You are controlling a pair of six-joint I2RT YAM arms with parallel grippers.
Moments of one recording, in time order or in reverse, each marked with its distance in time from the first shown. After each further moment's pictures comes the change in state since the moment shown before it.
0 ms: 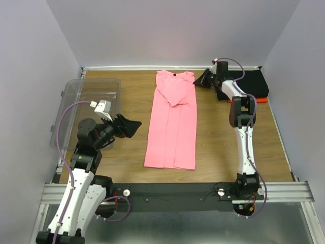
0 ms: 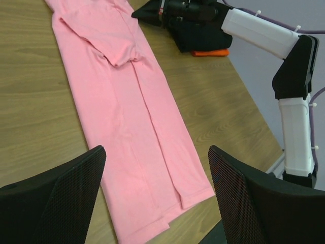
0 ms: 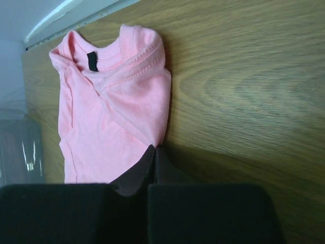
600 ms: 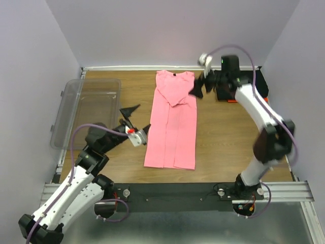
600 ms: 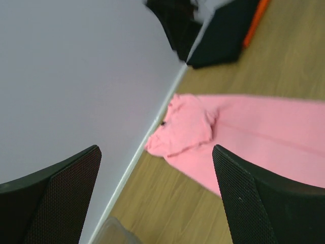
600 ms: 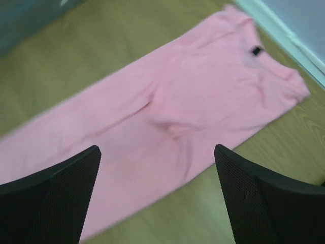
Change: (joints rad) left arm -0.346 0.069 0.101 0.233 -0.084 1.202; right arm 0.095 -0.736 -0.481 -0.235 -0.071 -0.828
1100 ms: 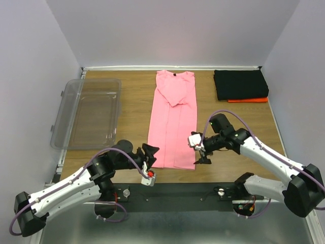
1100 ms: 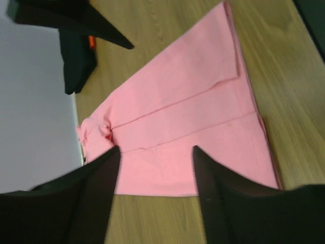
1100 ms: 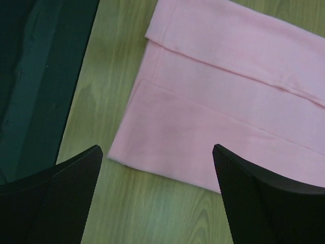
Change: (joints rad) left arm -0.428 -0.060 -0.230 -0.365 -0.048 0.510; right arm 0.391 -0.850 -1.059 -0.186 -0.151 -0.842
